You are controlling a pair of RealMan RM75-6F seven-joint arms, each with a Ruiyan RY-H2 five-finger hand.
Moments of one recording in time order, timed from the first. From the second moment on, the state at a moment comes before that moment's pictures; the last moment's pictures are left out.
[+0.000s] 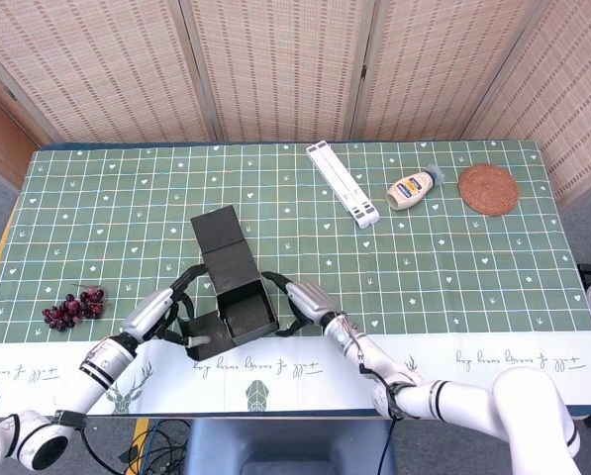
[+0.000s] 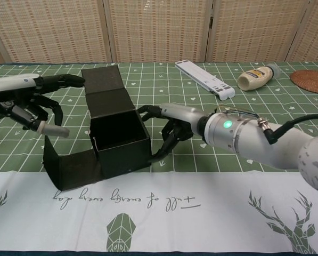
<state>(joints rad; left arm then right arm) -0.62 -1.31 -0.05 -1.57 1.45 0.98 -0.62 0.91 -1.84 0.24 -1.19 -1.11 0.66 0.19</state>
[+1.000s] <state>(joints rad) -0.53 -1.33 -0.10 -1.48 1.43 1.15 -0.53 0.83 -1.92 0.34 -1.14 -1.15 0.76 0.43</state>
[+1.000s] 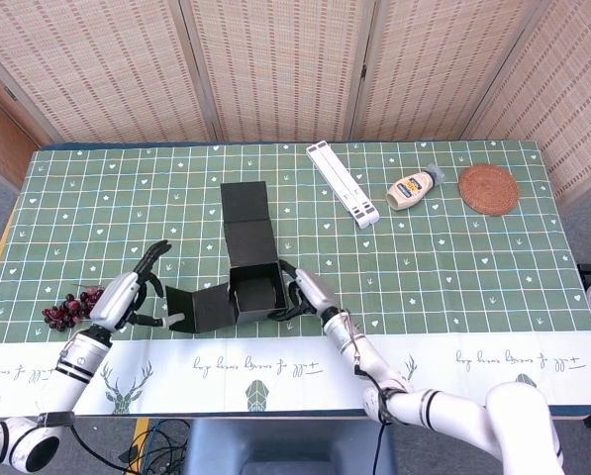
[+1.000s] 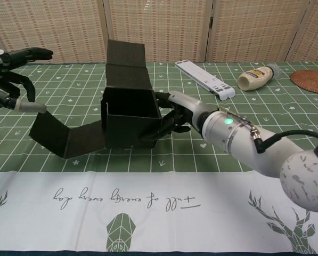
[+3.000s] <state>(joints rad) -0.78 -1.66 -0.13 -1.05 1.73 1.38 -0.29 0.71 -1.75 0.36 -1.40 -1.08 0.75 0.55</state>
